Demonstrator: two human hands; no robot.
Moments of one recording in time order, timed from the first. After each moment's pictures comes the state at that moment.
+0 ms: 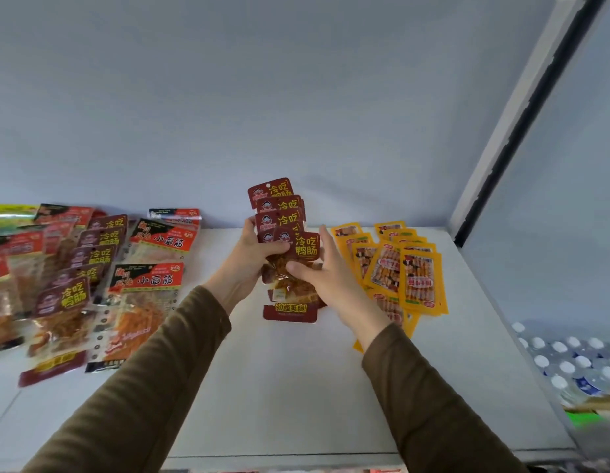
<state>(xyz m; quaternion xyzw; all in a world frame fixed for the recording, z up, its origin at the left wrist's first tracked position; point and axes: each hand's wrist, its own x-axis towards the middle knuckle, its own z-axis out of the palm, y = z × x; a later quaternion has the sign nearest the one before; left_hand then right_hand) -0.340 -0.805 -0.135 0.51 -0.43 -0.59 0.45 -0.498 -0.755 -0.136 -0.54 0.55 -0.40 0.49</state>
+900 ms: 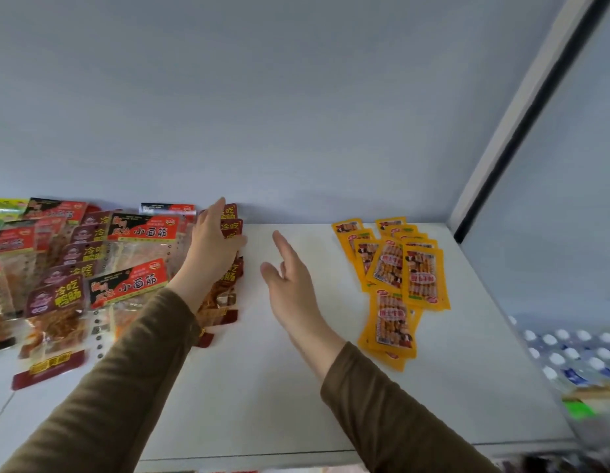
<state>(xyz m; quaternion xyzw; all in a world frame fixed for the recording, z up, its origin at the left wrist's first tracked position) -0.277 -0.808 -0.125 0.67 -0.60 -0.26 0.34 -0.421 -0.727 -0.134 -0.54 0.54 -0.46 0.45</state>
